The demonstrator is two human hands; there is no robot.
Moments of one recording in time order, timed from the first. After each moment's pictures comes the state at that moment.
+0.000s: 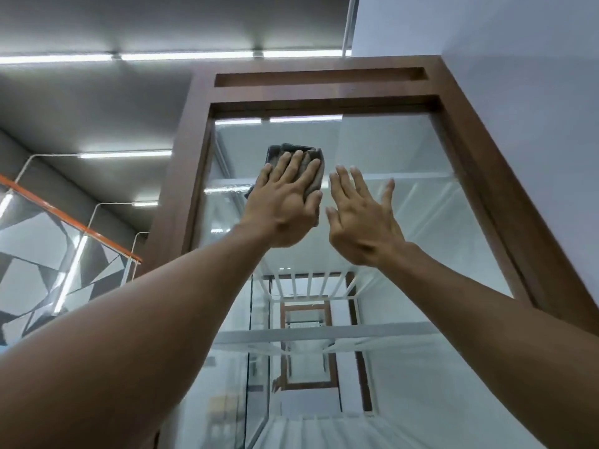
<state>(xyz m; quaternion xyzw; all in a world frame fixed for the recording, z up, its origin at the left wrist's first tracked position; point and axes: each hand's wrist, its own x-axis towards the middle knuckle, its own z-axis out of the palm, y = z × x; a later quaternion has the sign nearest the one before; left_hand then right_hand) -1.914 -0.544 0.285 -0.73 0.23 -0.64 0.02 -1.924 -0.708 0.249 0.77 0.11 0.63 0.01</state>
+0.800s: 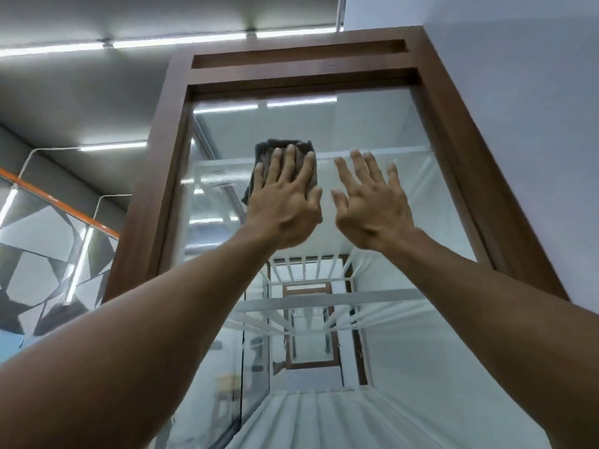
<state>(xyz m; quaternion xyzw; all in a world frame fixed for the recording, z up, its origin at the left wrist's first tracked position) -1.921 -0.590 0.237 -0.75 0.20 -0.63 -0.02 -1.927 -0.758 0.223 0.75 0.08 0.66 0.00</state>
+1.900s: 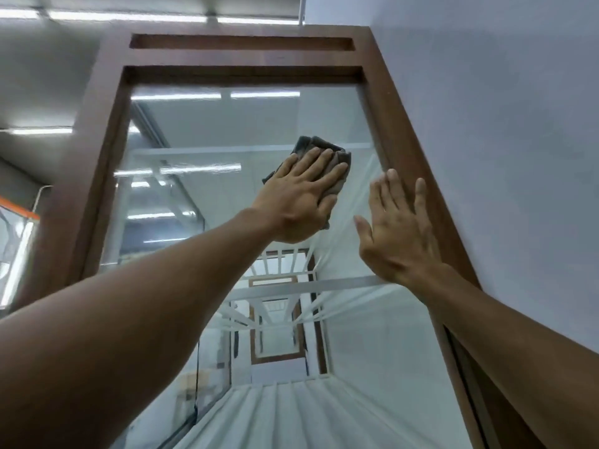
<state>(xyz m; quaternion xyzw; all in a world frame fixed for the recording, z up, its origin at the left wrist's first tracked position) -1.926 -0.671 0.237 -0.72 0.33 -0.59 0.12 -1.938 -0.858 0.154 0.75 -0.03 0.66 0.02</state>
